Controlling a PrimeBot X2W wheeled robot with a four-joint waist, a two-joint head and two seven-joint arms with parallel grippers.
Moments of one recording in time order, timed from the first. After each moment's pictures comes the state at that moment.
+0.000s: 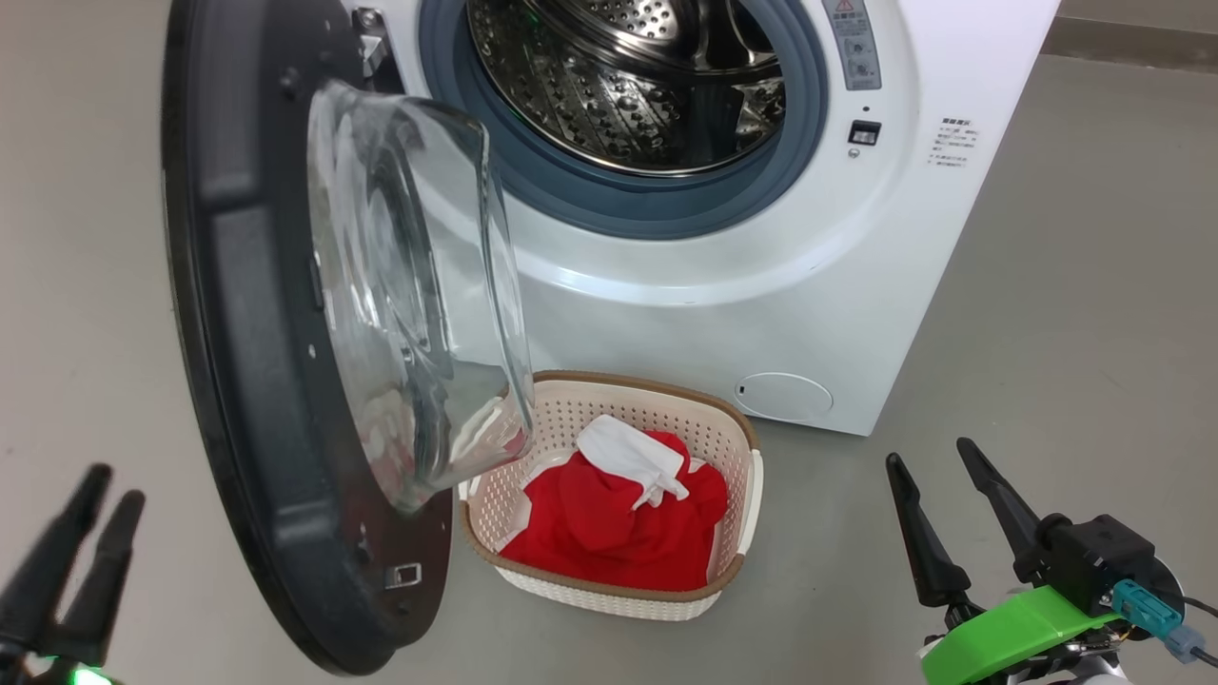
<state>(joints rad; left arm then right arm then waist) 0.00 0.17 0.40 -0.02 -1.75 -0.12 0.56 0.02 -0.04 0.02 0.08 0.25 0.13 -0.12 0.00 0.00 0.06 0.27</state>
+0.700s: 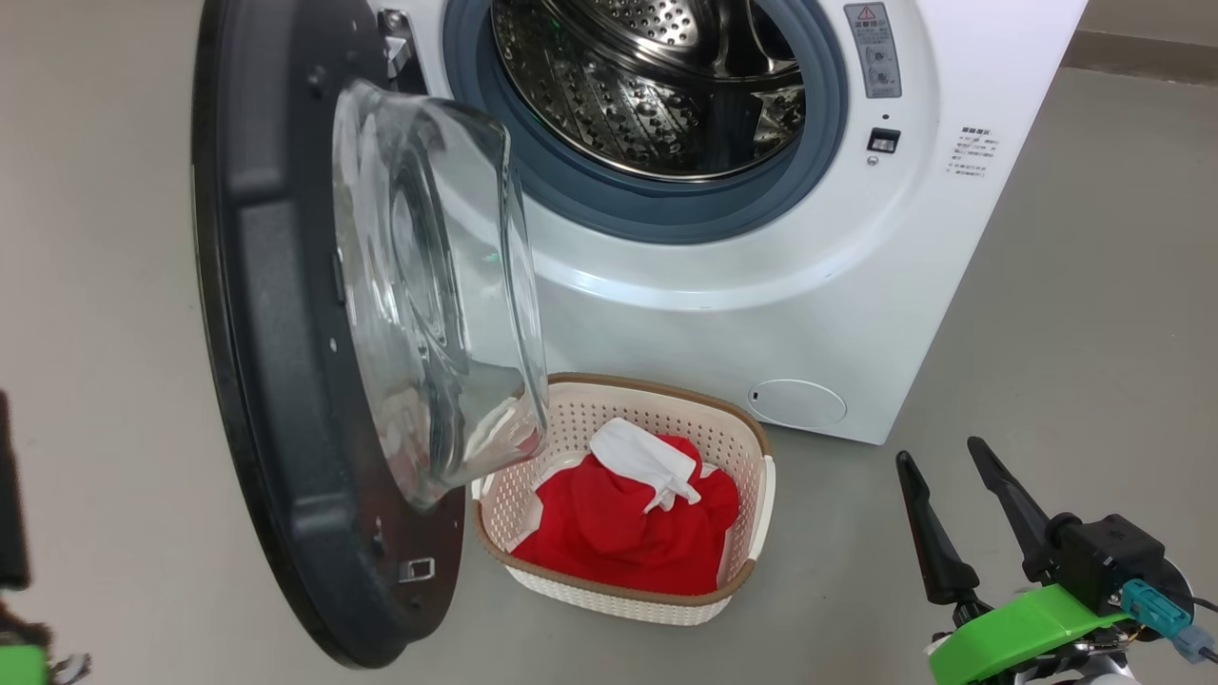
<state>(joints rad) -0.05 0.16 0.39 -0.17 -1.12 -0.12 0.09 0.02 -0.04 0.00 0.09 0.24 0.13 -0.13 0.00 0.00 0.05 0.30</state>
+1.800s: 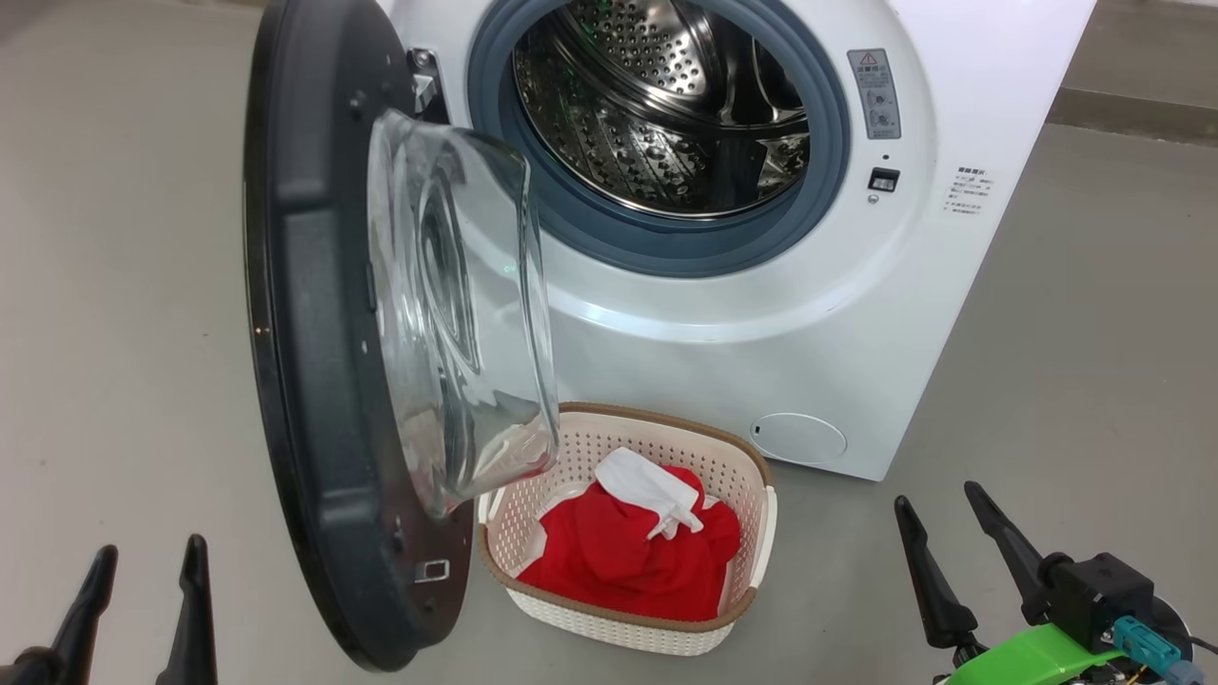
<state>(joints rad) 0.15 0.24 0.13 -0.12 -0.38 0.04 -0.05 0.08 -0.04 0.00 0.09 0.23 0.13 -0.12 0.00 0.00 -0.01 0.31</state>
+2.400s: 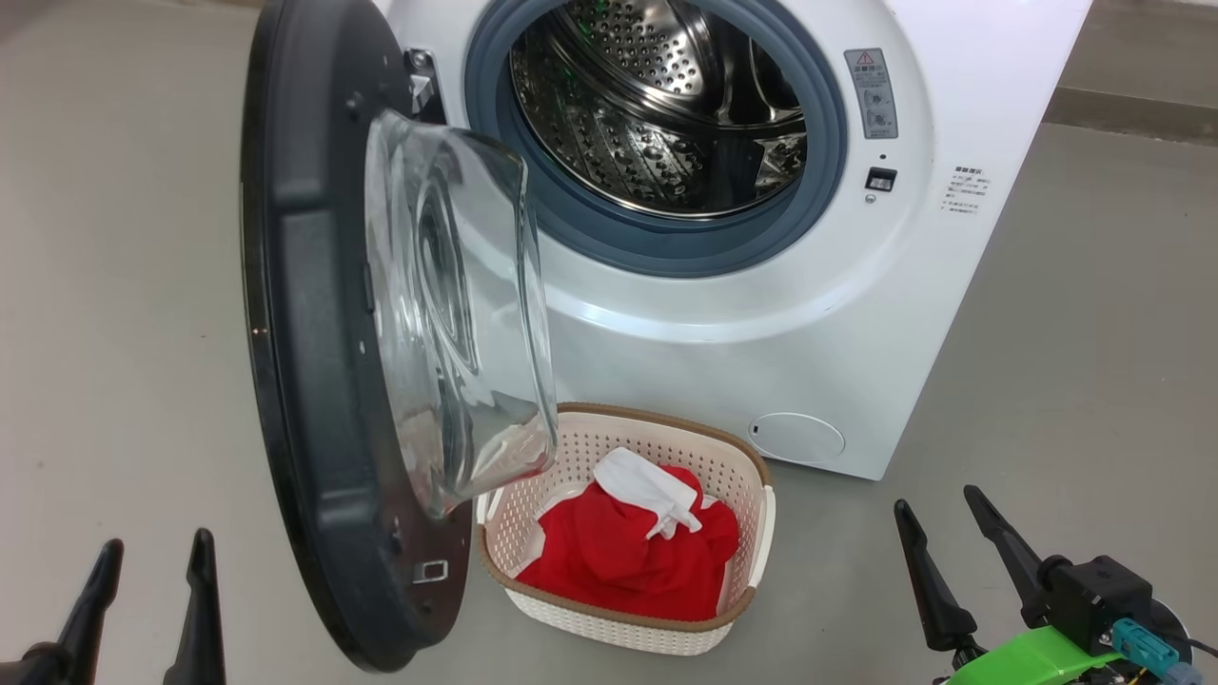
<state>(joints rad) 0.15 0.24 0.11 -0.15 -0.36 0.07 -0.04 0.09 -0.04 0.00 0.09 0.23 0.13 -0.12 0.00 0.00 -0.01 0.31</state>
